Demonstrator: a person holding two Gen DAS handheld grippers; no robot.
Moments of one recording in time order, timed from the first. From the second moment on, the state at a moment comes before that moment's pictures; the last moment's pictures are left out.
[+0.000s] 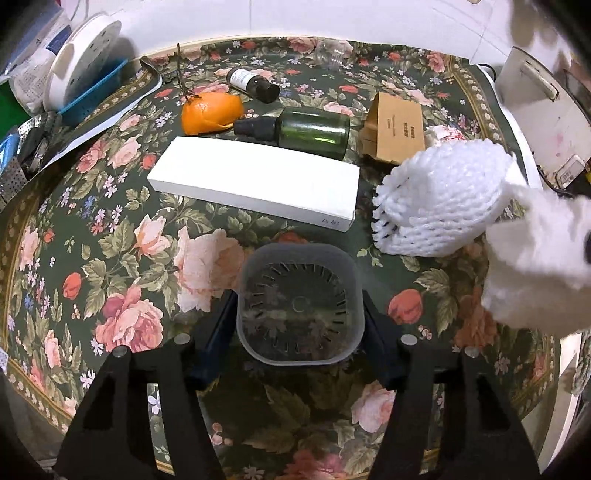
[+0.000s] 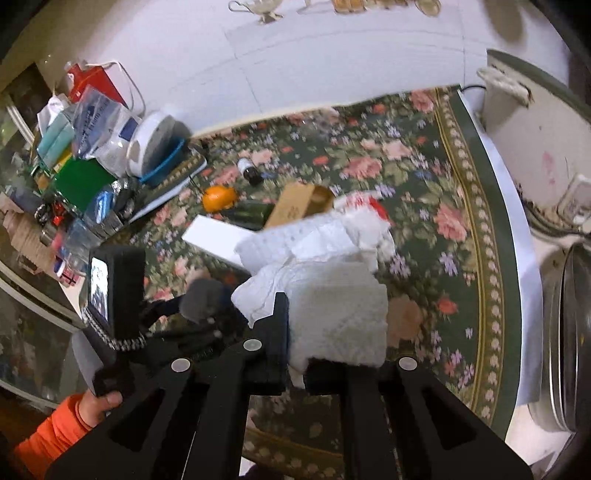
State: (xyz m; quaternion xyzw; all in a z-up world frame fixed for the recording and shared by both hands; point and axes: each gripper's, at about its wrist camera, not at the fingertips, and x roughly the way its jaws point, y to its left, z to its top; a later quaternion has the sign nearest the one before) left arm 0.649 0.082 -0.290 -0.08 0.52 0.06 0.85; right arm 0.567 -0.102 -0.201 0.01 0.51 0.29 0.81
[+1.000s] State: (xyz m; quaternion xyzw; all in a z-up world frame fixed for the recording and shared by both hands) left arm 0.425 0.160 -0.214 -0.01 0.45 -0.06 0.89; right arm 0.361 -0.040 -0.165 0.06 0.46 0.19 0.87
